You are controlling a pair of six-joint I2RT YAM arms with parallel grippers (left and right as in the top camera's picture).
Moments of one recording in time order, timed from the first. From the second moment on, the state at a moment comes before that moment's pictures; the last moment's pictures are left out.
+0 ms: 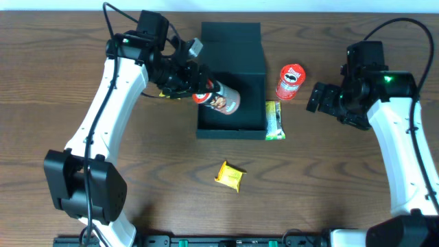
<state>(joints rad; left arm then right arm) -0.24 1.84 1.71 -1.14 0.78 -0.14 0.01 1.54 1.41 -1.19 -0.01 0.38</state>
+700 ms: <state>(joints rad) -0.29 1.84 1.31 -0.43 0.86 -0.57 0.01 1.54 1.41 -1.19 -0.01 0.38</state>
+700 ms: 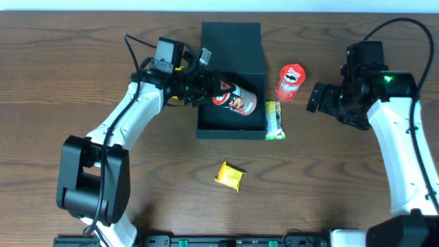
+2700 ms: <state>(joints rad) -0.32 1.62 1.54 -0.98 0.00 -0.50 0.13 1.69 1.22 -0.61 -0.20 0.63</state>
